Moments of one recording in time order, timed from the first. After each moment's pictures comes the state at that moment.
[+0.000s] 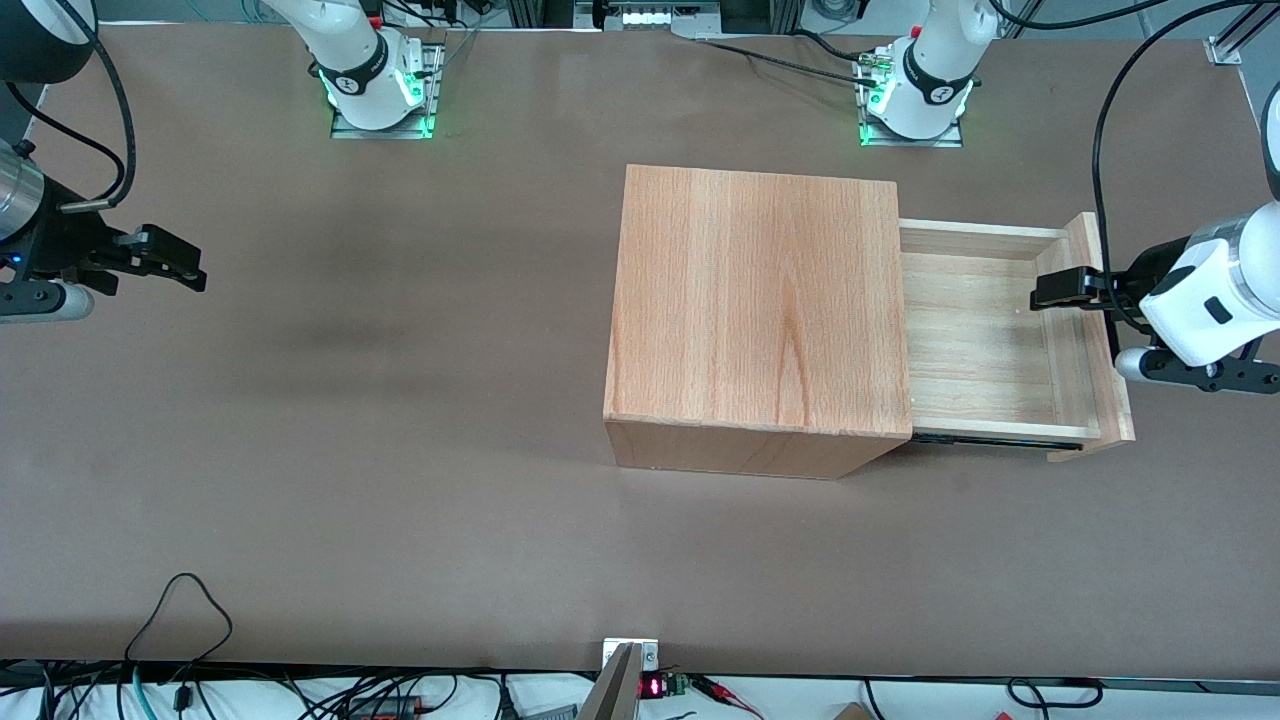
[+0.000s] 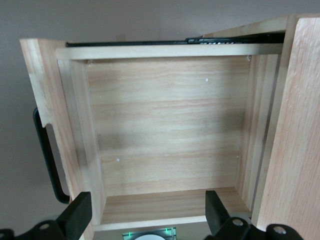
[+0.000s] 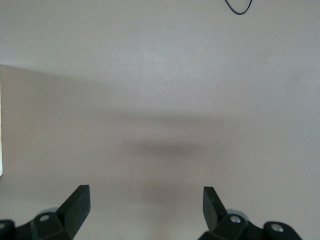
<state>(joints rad) -0.08 0.37 0.05 -1.18 -0.11 1.29 0.02</state>
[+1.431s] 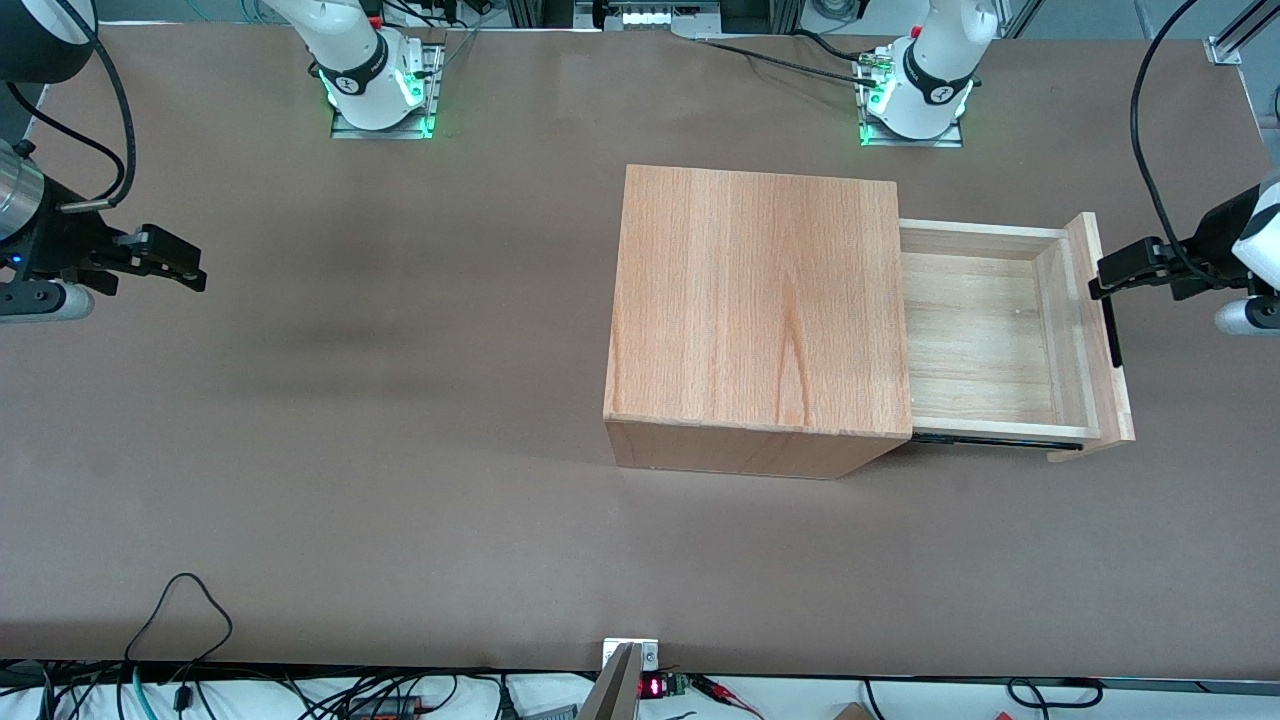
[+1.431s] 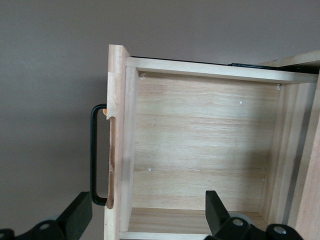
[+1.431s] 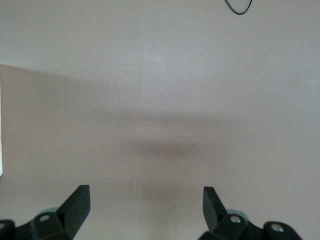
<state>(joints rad) -0.02 0.12 0.07 -1.50 -0.06 1.57 0.01</state>
